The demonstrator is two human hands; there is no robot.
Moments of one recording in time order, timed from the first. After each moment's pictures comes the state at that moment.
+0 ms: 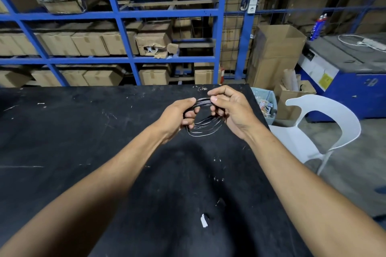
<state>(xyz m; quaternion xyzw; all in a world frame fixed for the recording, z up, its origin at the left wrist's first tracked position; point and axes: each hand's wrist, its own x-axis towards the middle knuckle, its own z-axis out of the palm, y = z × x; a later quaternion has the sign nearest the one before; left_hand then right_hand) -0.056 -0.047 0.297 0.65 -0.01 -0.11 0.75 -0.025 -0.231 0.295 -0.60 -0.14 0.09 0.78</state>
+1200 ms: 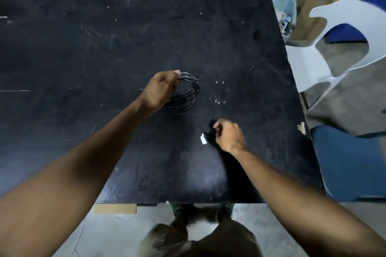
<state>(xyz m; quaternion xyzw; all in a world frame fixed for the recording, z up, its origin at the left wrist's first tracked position) -0.117 -0.020 0.138 0.79 0.07 -0.09 0.60 -0.162 -0.253 0.005 -0.93 0.01 0.19 0.30</state>
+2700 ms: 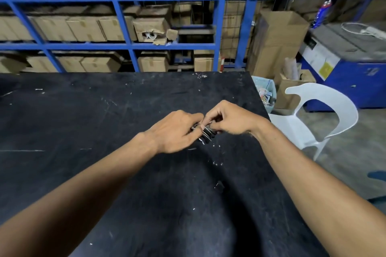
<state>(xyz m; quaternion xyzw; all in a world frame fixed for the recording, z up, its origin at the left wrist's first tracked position) -0.121 -0.037 0.279 0.94 -0.27 0.02 0.19 -0.051 -0.241 0.276 -0.85 -0.29 0.21 0.38</state>
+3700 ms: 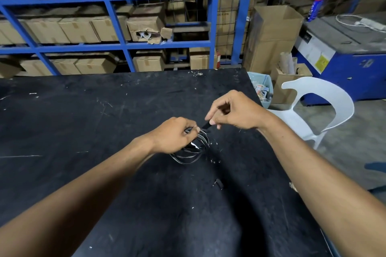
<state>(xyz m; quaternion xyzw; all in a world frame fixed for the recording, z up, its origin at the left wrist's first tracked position) -0.115 -0.046 0.266 0.94 -0.16 -0.11 0.29 -0.056 -0.270 0.294 -0.86 -0.30 0.12 0.40</state>
